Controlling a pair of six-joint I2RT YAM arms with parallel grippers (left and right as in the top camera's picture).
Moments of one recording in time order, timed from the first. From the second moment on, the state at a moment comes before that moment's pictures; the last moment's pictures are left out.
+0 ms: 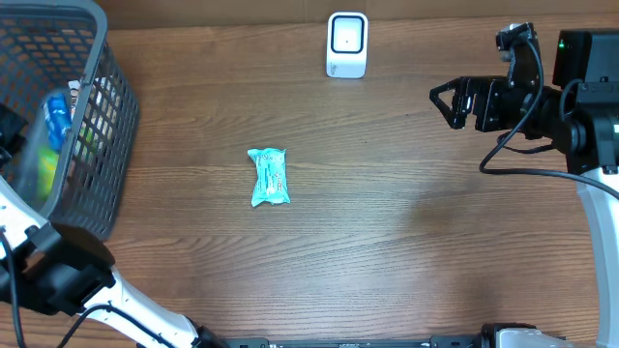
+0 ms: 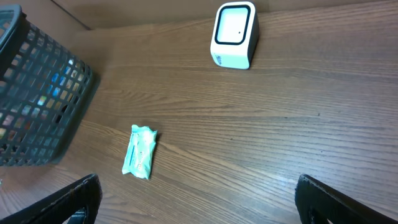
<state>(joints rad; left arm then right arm) 0.73 2.08 2.36 -1.49 0.07 -0.29 0.01 1.42 1.58 -0.98 -0.54 0.07</state>
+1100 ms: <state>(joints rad) 0.69 2.29 2.46 -1.66 -0.07 -0.29 0.01 1.42 1.58 -0.98 -0.54 0.07</state>
